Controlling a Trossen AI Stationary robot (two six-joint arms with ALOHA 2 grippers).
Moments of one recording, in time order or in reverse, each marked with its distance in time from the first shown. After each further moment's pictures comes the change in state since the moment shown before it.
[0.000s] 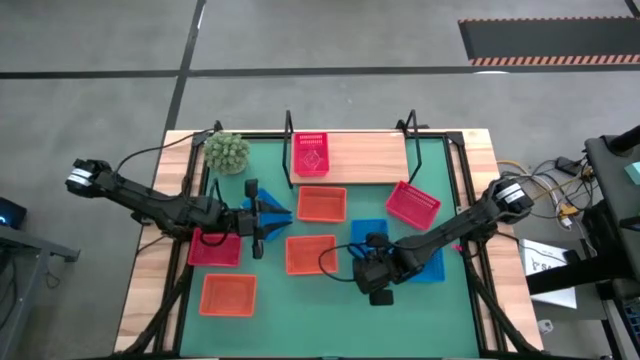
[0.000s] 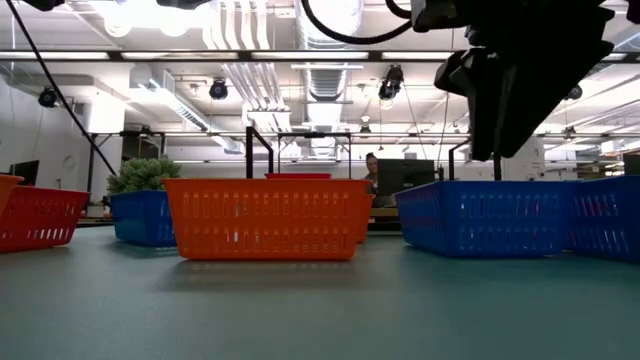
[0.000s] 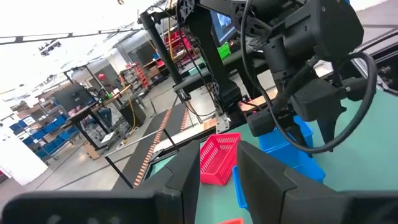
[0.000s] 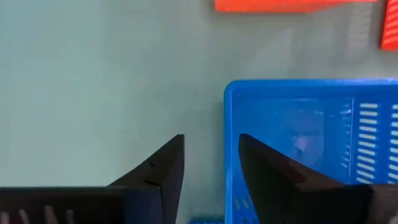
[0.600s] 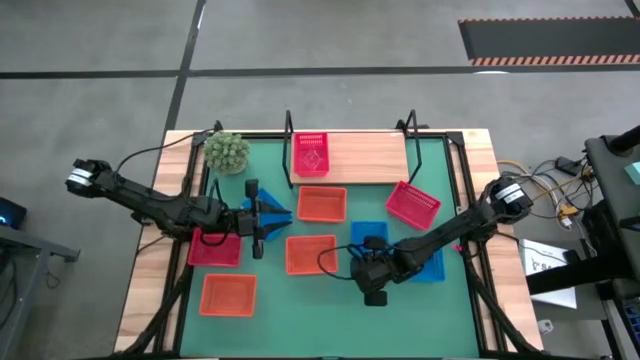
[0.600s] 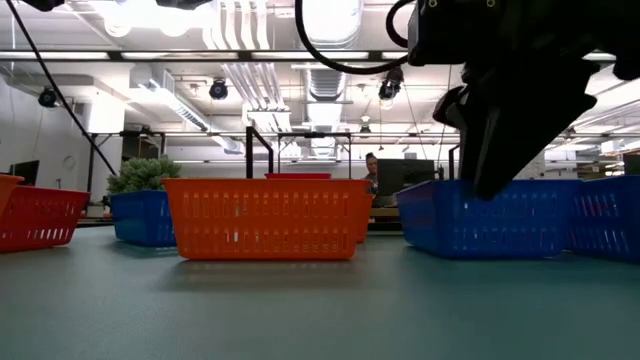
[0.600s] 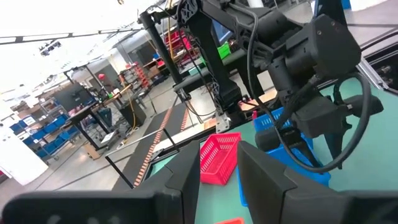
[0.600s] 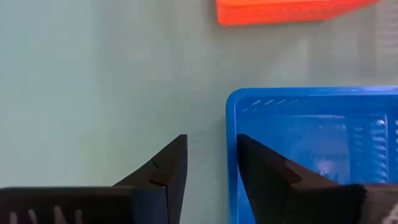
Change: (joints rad) left arm 0.000 0.000 -0.002 0.000 0.000 0.000; right arm -0.005 -0.001 -0.157 0.274 0.009 0.038
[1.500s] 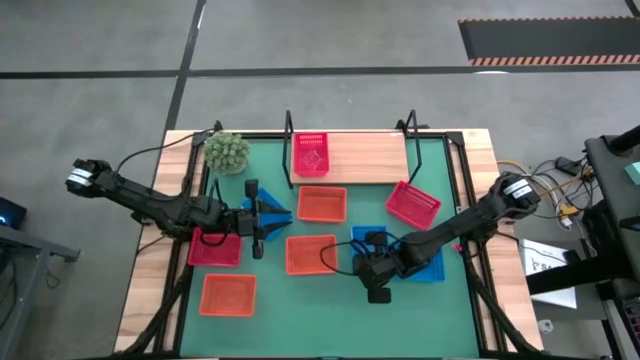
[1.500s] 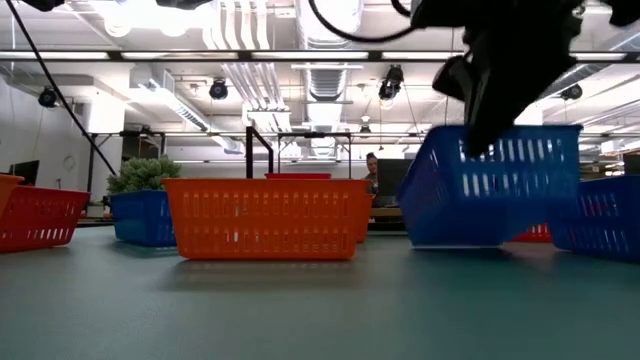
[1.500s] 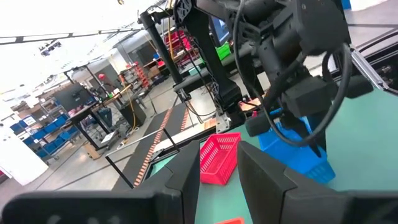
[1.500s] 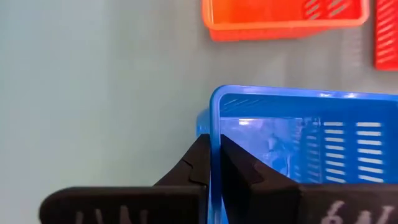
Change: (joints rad) left arm 0.000 0.000 0.000 0.001 0.000 0.000; right arm -0.006 -0.073 0.072 -0.130 0.002 -0.039
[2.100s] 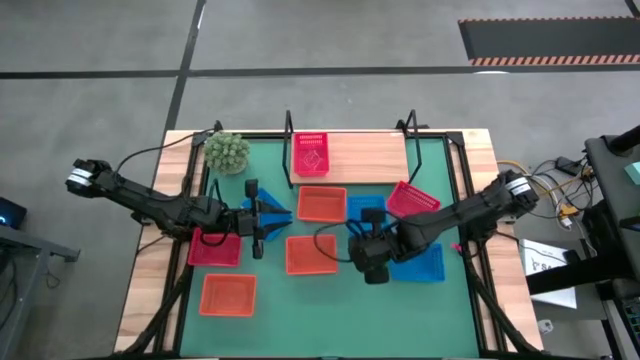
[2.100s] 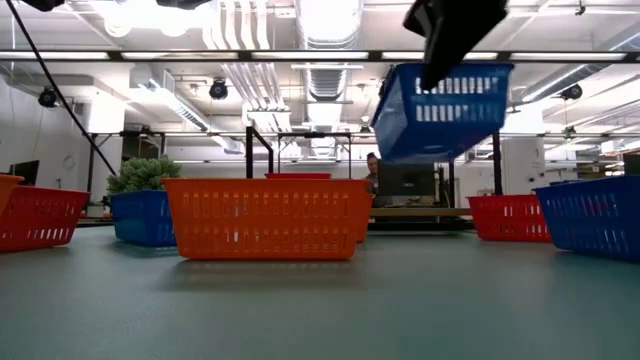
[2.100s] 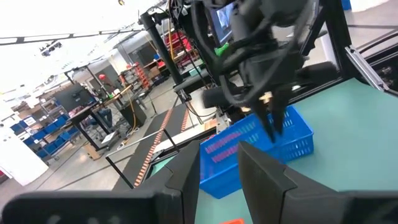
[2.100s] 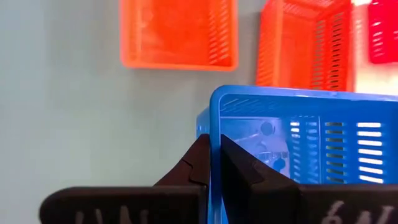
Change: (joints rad) left arm 0.000 0.000 0.000 0.004 0.000 0.000; right arm -0.098 0.000 0.266 -0.320 0.147 -0.198
